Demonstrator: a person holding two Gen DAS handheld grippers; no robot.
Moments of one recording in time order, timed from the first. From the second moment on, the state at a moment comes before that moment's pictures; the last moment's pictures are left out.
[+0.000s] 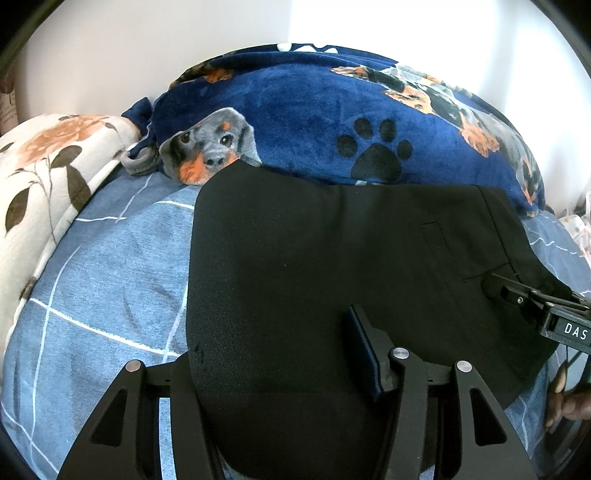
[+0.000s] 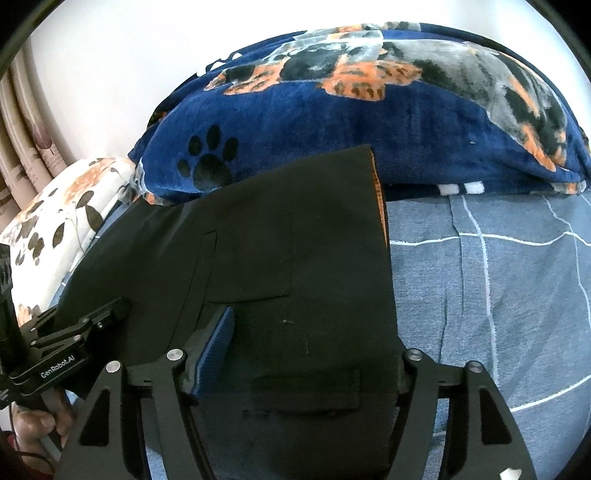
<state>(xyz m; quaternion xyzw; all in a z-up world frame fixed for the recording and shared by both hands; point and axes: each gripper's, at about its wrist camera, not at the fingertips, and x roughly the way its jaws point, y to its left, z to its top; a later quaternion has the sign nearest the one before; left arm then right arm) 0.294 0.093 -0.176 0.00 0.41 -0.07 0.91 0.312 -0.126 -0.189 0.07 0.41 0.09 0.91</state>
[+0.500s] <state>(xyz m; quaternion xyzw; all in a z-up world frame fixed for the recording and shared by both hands) 0.294 0.093 -0.176 0.01 0.41 -0.07 0.91 0.313 -0.121 -0.190 0.06 0.41 0.09 0.91</state>
